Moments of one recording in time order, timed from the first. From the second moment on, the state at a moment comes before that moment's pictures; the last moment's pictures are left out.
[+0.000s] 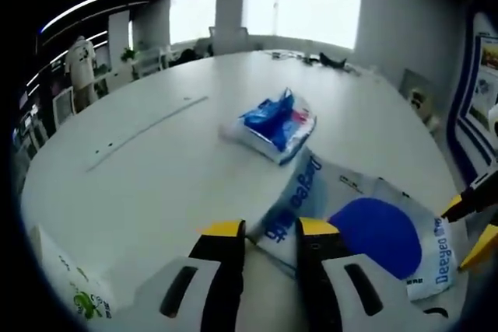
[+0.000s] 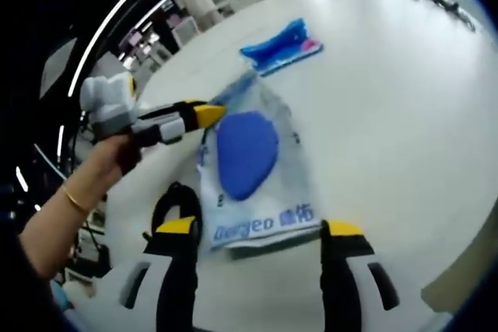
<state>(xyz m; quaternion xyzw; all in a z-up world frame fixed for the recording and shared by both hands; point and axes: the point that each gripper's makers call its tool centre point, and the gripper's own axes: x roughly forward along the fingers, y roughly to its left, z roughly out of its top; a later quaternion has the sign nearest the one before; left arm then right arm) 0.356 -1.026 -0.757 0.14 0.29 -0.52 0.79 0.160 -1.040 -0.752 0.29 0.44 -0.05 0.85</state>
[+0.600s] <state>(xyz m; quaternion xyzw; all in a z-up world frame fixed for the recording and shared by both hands) 0.348 -1.018 -0.757 0.18 0.29 -0.51 0.79 0.148 -1.039 -0.754 0.31 0.44 -0.06 0.84</state>
